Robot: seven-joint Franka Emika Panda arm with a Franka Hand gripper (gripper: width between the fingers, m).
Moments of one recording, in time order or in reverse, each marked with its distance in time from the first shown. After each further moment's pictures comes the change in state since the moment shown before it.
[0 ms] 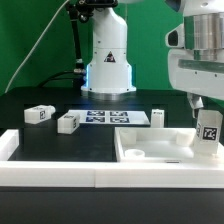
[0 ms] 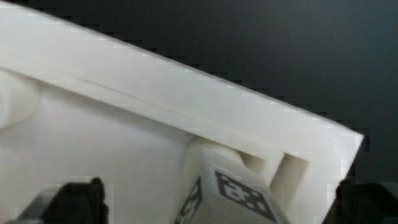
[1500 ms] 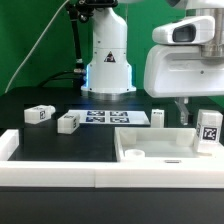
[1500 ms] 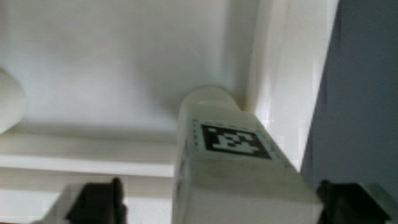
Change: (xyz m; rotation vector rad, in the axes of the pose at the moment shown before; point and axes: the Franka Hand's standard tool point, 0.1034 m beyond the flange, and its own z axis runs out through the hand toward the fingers) arm 0.016 -0.001 -0.005 -0.091 0.064 -1.216
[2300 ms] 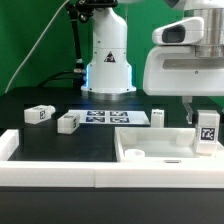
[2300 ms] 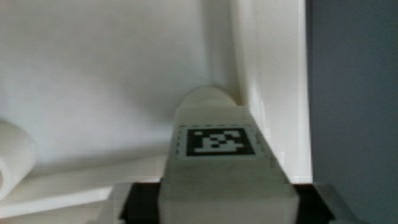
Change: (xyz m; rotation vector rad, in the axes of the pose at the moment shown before) arm 0.000 0.001 0.001 0.025 0.010 0.425
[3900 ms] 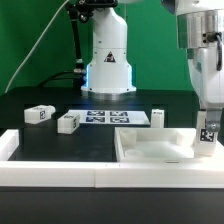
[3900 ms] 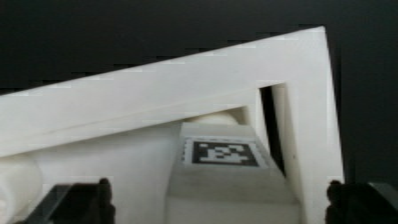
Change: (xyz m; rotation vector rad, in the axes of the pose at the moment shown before) arm -0.001 -0.003 0.002 0.074 -0.032 1.349
